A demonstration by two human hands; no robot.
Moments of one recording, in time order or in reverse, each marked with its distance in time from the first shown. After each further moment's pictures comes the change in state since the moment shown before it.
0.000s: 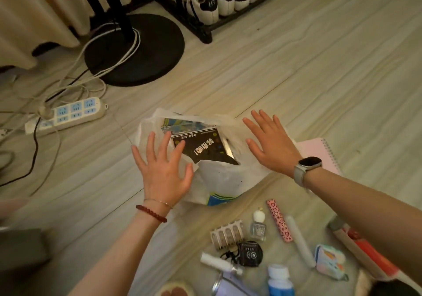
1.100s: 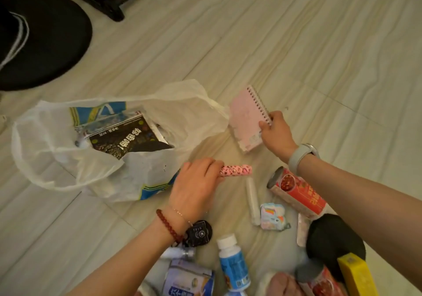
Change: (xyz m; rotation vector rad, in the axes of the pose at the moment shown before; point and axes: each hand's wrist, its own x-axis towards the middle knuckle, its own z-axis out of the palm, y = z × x) left_hand -0.040 0.161 0.039 -0.319 -0.117 0.641; right_hand -0.100 0.101 -0.005 0.678 0.222 0.914
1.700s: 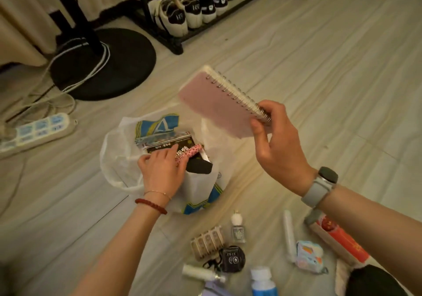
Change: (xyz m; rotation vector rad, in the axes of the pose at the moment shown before) left_hand -0.016 -0.121 -0.064 0.159 -0.015 -0.751; right_hand -0.084 -0.130 0.025 0.093 0.149 -0.980
